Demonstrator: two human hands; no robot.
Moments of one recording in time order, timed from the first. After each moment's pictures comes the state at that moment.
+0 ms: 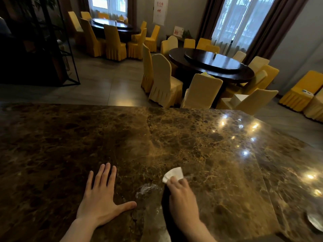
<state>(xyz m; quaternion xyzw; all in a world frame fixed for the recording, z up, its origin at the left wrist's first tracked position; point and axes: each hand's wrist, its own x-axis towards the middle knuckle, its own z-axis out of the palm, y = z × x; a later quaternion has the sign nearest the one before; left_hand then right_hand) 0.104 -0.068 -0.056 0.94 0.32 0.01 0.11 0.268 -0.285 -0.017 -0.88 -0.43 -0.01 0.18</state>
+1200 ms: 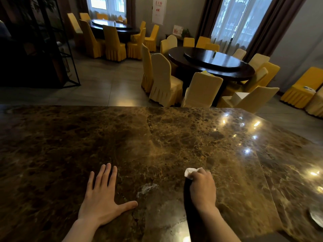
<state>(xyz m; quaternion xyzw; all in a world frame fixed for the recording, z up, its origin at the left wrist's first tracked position) 0.104 -0.071 -0.047 0.94 0.33 -0.03 0.10 0.324 -0.301 -0.009 -0.94 -0.27 -0.04 0.19</state>
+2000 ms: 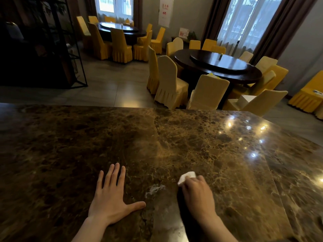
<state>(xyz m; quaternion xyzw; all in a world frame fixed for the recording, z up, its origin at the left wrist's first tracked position) 0.103 -0.069 -0.049 0.94 0.32 -0.02 0.11 0.294 -0.288 -0.008 -0.91 -0.37 -0.02 0.20</state>
